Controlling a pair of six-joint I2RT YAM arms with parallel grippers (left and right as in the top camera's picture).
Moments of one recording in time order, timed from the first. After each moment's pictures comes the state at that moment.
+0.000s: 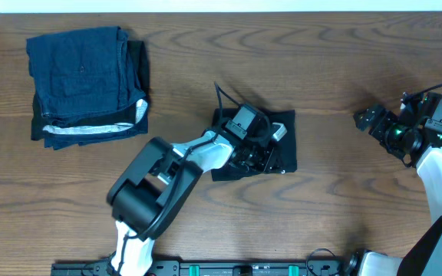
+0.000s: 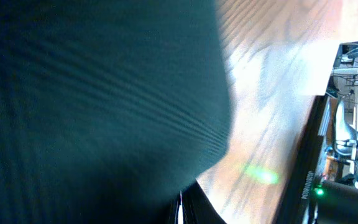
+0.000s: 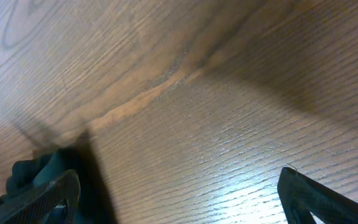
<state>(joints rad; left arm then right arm) -0.68 2.02 1.09 -0.13 0.78 -0.36 -0.36 1.47 0.88 -0.46 -0.39 0.33</state>
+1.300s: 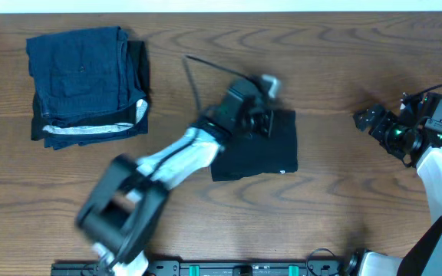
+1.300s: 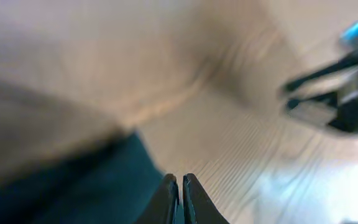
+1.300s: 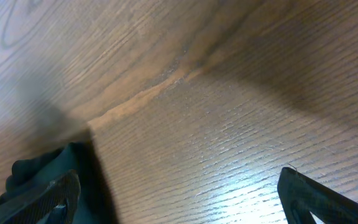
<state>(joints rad) -0.61 1.80 1.09 0.16 0.44 -0.43 -0.36 1.47 0.88 -0.46 -0.39 0.33</state>
